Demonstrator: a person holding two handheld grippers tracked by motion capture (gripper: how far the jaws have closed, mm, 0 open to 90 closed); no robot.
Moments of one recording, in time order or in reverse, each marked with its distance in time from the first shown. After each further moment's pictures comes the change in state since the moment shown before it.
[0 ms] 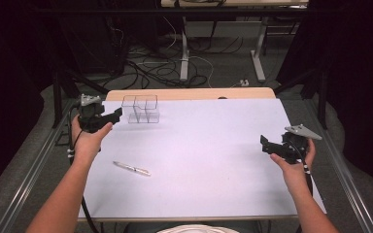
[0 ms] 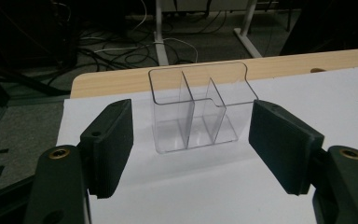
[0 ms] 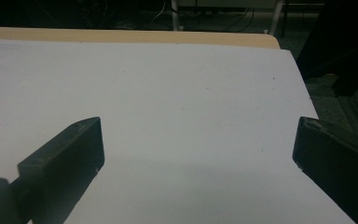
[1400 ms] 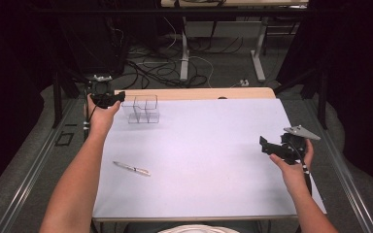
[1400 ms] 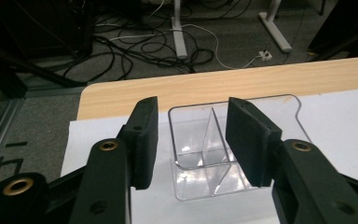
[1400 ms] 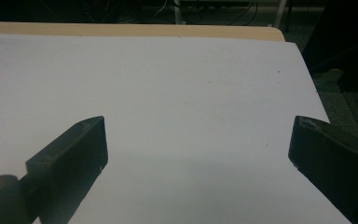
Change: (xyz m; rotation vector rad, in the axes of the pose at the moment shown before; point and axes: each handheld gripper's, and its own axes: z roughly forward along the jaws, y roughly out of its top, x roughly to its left) left arm 0.012 0.038 0.075 0.077 0.075 -0.006; right arm -0.002 -0.005 0.006 0.016 0.004 -0.004
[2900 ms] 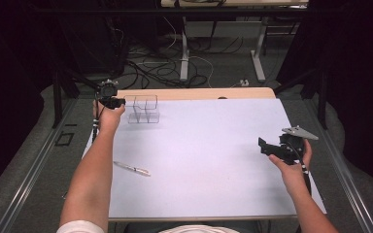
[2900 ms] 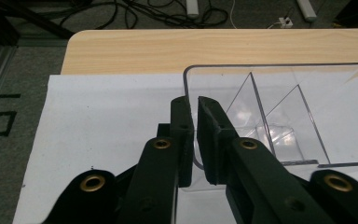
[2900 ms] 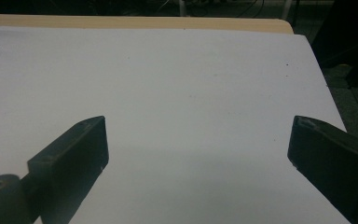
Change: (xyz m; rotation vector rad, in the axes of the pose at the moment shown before) left arm 0.006 -0.014 0.052 0.183 0.025 -0.079; right arm 0.001 -0.003 0.004 0.018 0.023 0.004
